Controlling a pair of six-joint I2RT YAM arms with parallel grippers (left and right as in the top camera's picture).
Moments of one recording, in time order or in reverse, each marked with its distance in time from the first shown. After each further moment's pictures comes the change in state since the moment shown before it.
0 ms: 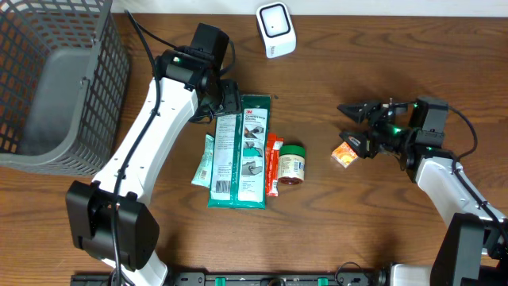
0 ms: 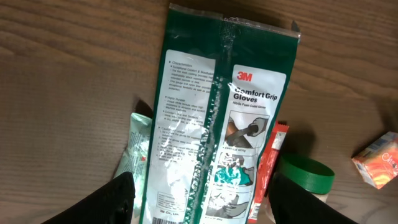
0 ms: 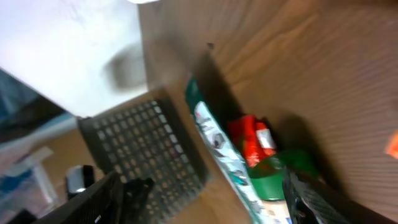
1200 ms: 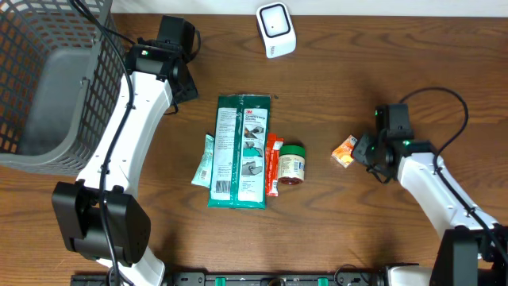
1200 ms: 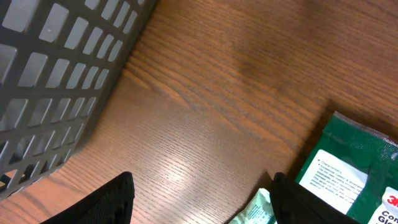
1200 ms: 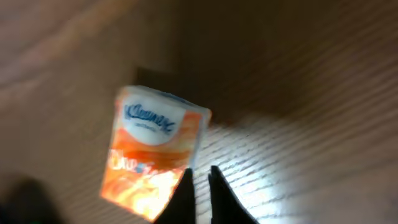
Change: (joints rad) left arm 0.142 0.000 0.000 0.013 -0.407 -0.058; right arm 0.207 -0.032 0.042 -0.473 0.940 -0.526
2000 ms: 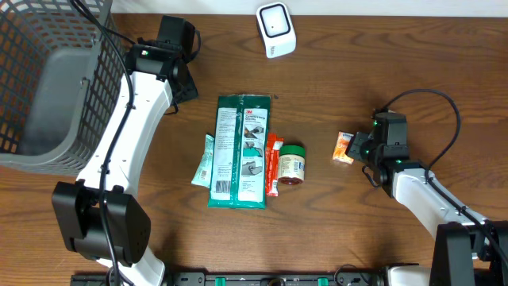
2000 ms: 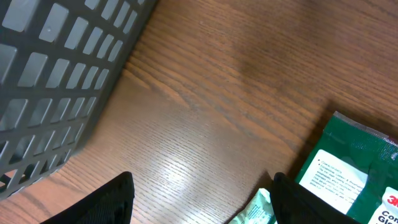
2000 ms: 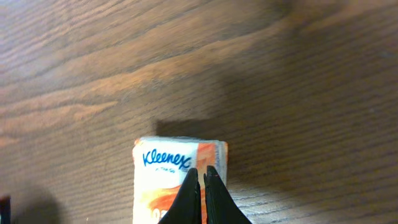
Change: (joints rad) left arm 0.000 0.000 0.000 0.000 0.000 0.000; right arm 0.003 0.000 -0.161 0.452 -0.058 -0.214
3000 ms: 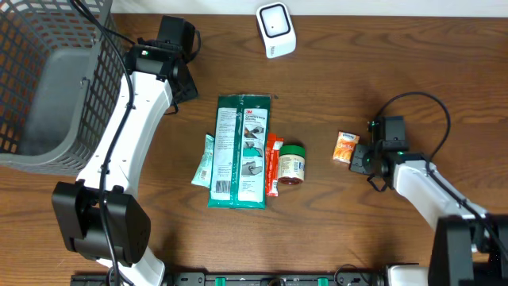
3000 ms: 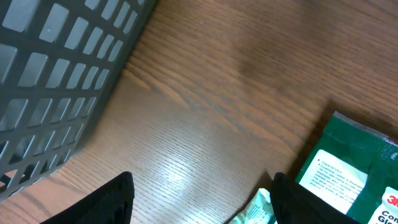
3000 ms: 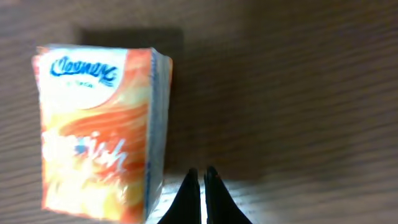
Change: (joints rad) left arm 0.000 0.000 0.000 0.000 0.000 0.000; right arm -0.011 0.051 0.068 -0.293 0.046 -0.117
